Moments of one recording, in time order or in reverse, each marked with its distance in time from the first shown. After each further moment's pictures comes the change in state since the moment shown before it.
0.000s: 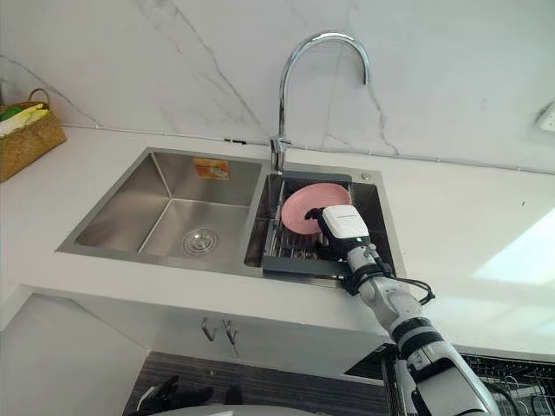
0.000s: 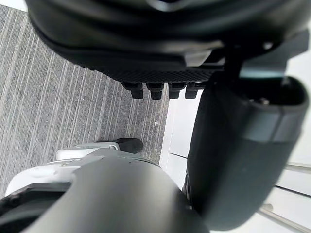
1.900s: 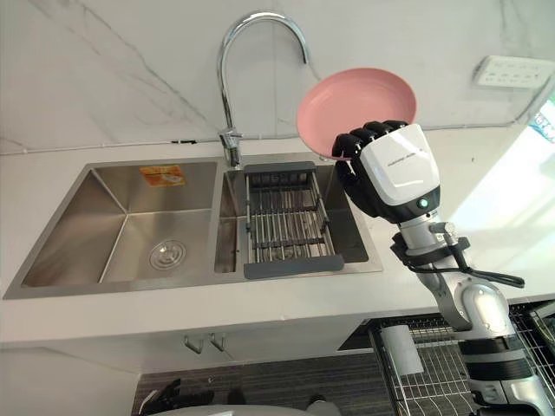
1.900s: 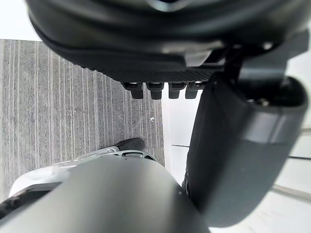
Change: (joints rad) left arm 0.007 -0.014 -0.012 0.051 0.002 -0.034 -0.004; right arm 0.268 -0.198 -0.447 -0.715 -0.124 -0.133 -0.132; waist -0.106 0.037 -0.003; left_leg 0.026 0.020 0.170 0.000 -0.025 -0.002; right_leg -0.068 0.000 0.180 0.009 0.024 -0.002
